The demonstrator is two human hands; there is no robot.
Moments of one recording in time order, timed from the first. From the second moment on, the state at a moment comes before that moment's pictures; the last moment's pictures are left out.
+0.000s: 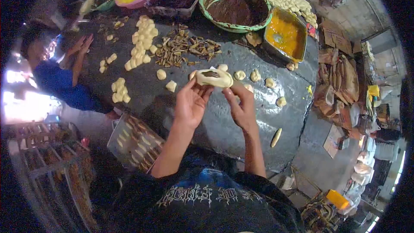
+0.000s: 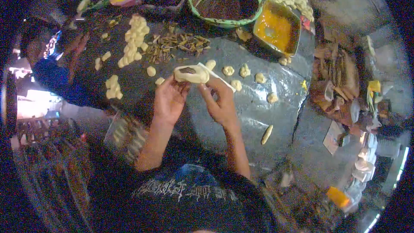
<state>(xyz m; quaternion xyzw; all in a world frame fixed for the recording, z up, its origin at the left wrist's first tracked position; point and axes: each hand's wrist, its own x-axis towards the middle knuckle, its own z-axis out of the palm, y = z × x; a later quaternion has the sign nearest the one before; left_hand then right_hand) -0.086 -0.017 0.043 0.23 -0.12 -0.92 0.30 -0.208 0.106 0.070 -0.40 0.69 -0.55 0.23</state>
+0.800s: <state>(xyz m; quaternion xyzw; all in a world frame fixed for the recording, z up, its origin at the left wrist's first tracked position) 0.042 -0.154 0.003 -0.03 0.01 -0.86 0.52 -0.227 -0.048 -0.041 -0.48 0.73 -0.45 0.17</state>
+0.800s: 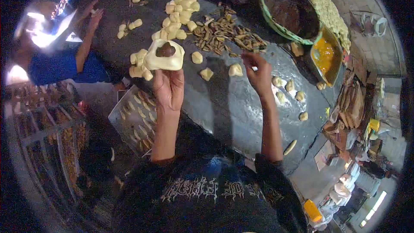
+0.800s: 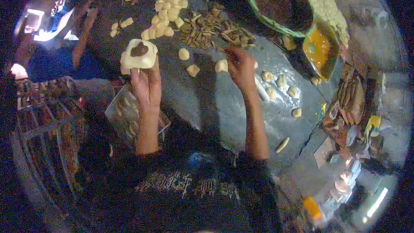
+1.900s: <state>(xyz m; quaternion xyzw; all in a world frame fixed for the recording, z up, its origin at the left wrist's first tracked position) -0.094 -0.094 0.037 -0.01 -0.02 -0.96 0.28 -0.158 -0.025 0.211 -0.65 0.67 -0.34 -0.07</state>
